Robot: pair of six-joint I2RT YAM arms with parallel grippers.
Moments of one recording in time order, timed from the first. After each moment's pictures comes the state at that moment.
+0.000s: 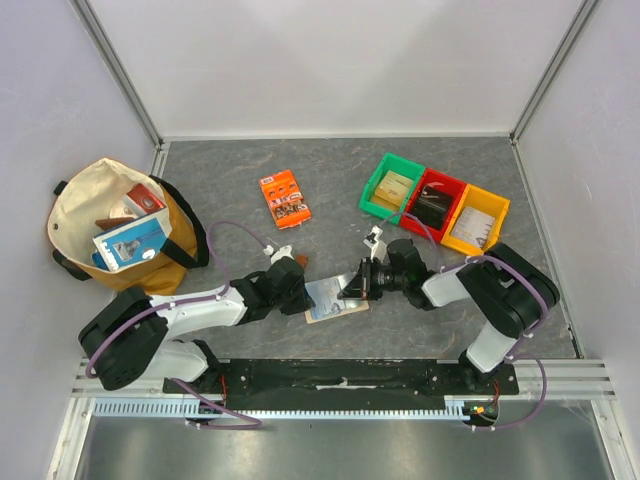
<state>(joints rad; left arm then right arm) -0.86 1.32 0.50 -0.07 -0.09 -0.99 0.61 1.70 0.45 0.66 -0.63 0.80</state>
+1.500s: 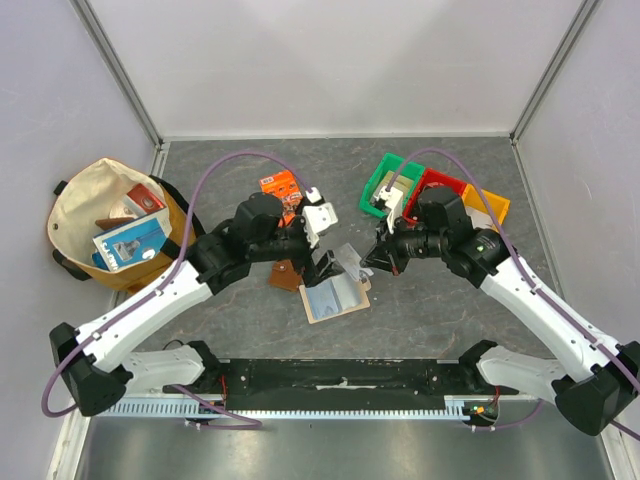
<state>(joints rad) -0.82 1.11 1.10 -0.43 0.33 0.20 0.59 1.09 1.04 -0.55 -0.60 0.02</state>
